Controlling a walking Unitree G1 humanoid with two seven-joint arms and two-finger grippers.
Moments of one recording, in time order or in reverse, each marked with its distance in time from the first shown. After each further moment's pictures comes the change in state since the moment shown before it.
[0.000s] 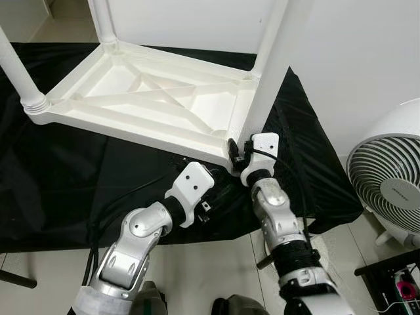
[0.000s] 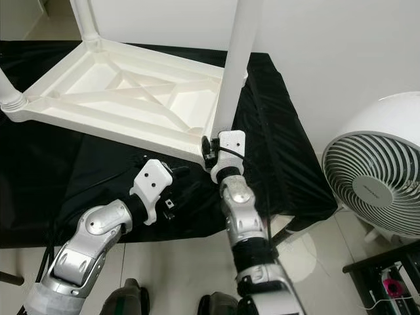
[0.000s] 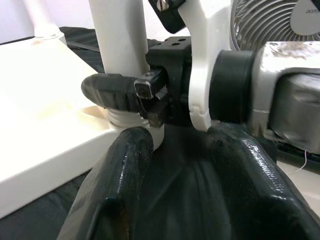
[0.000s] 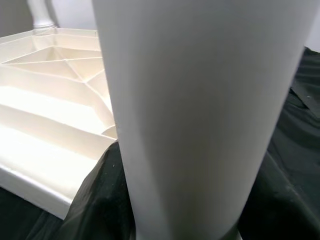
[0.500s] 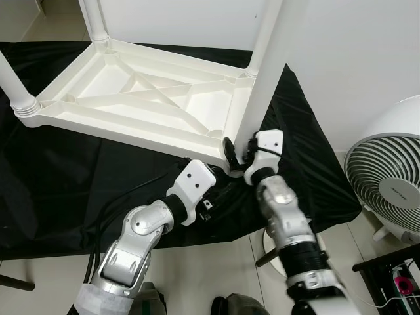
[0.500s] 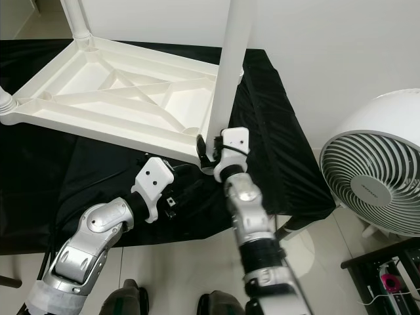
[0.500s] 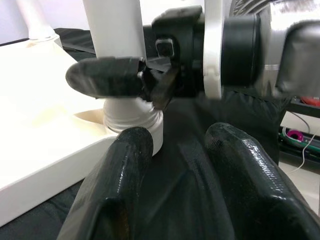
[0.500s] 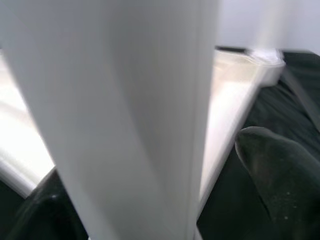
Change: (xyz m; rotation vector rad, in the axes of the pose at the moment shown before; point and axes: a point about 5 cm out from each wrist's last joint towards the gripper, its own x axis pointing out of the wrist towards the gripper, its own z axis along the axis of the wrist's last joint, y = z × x) left arm 0.001 0.001 0.001 0.005 -0.003 -0.001; right arm 0.008 -0.025 0.019 -0.041 -0.015 0.217
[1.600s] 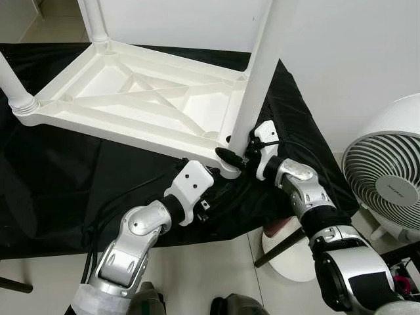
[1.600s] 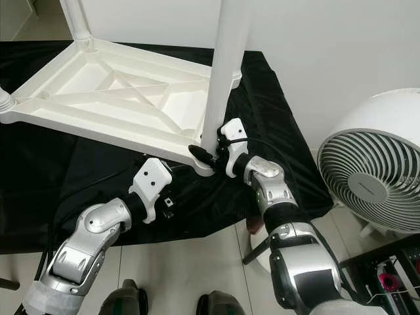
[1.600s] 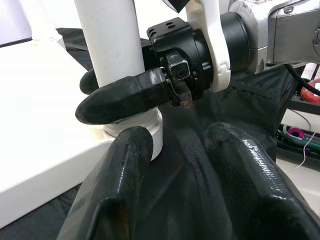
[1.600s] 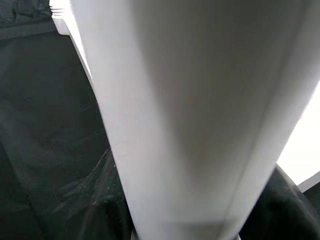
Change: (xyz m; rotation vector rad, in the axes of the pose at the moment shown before) left arm -0.003 0.001 -0.002 0.004 0.013 0.004; right arm 0.017 -0.011 -0.014 -0.045 0.125 0.530
